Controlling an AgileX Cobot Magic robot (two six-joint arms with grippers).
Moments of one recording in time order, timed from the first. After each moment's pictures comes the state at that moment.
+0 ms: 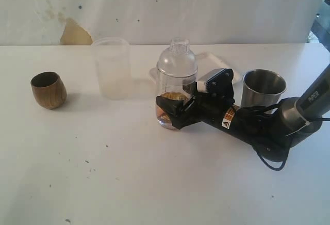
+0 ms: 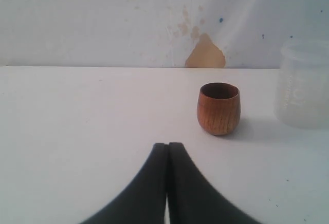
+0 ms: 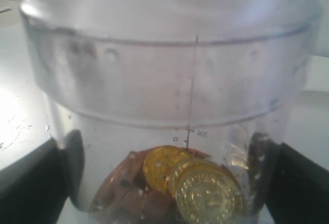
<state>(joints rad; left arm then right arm) 0.03 0.00 0.00 0.19 0.23 -0.18 0.19 2.20 -0.88 -0.59 -1.20 0.32</state>
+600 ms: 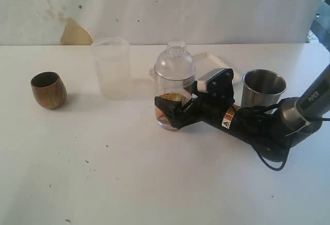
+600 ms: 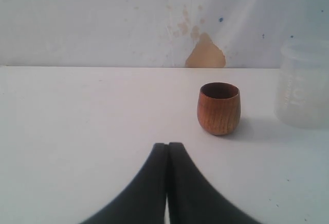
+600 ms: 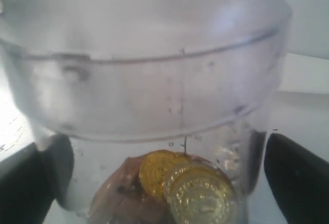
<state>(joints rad) 0.03 0.00 0.00 0.19 0.23 -0.18 0.19 2.20 -0.88 -0.59 -1.20 0.32</state>
